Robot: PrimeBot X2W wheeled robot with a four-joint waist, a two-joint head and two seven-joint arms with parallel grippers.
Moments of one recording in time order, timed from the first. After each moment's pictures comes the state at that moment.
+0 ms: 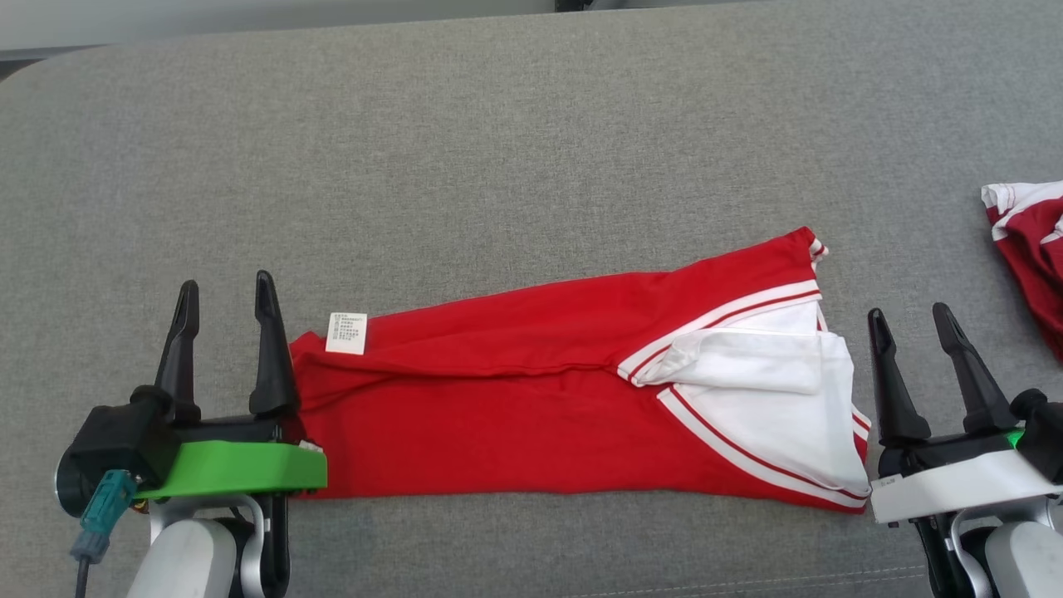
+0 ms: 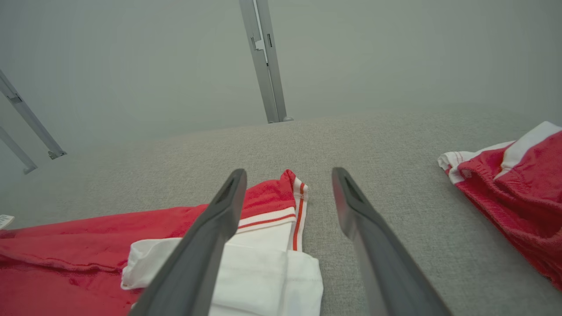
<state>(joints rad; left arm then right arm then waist) -0.16 0.23 -0.25 0.02 -0.49 0.16 -0.26 0.00 -0.22 0.05 0.00 0.39 0.13 -0.26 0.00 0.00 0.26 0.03</state>
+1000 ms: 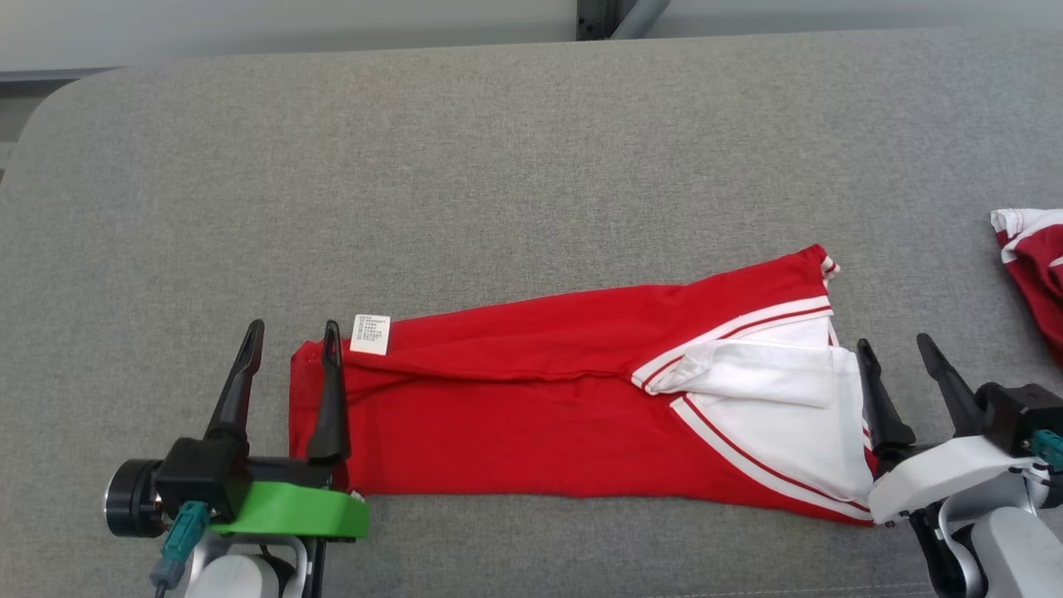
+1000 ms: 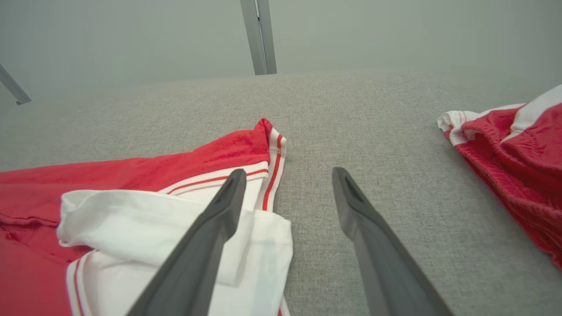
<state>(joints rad) -0.09 0.17 -0.23 0.03 -0.28 0.08 -0.26 -0.12 -0.29 0.08 0.29 0.37 0.13 -0.26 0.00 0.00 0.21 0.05</state>
